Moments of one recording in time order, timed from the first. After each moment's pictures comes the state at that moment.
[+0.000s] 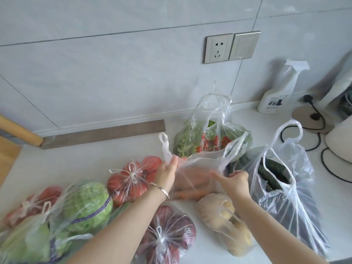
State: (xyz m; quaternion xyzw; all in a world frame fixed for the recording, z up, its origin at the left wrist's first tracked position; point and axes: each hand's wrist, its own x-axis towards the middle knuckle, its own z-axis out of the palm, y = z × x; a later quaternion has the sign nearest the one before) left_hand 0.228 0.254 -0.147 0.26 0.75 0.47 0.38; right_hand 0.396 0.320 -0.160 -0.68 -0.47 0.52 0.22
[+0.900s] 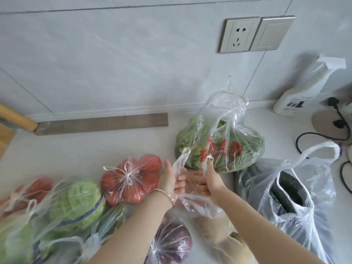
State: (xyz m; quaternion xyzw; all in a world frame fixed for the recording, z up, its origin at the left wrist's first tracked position) left_hand 0.226 0.285 -0.186 -0.01 0.57 0.55 0.61; right_hand 0.333 0.346 -0.177 -0.60 -0.40 0.70 0.05
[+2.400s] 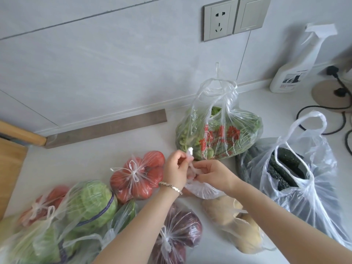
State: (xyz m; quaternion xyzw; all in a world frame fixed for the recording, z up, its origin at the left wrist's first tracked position) left_hand 0.235 0.280 -0.168 0.40 0.75 0.46 0.25; right_hand 0.359 0.334 -0.148 -0.39 -0.62 0.67 0.07
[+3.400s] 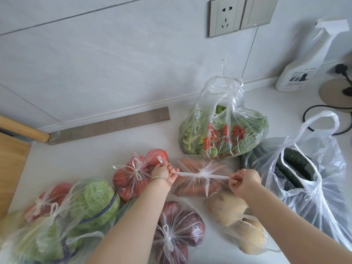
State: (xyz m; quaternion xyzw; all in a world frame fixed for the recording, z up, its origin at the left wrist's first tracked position) left_hand 0.196 0.279 -0.209 -0.18 0.58 0.61 0.50; right_hand 0.394 0.352 -0.197 -0.63 0.03 0.73 0.28
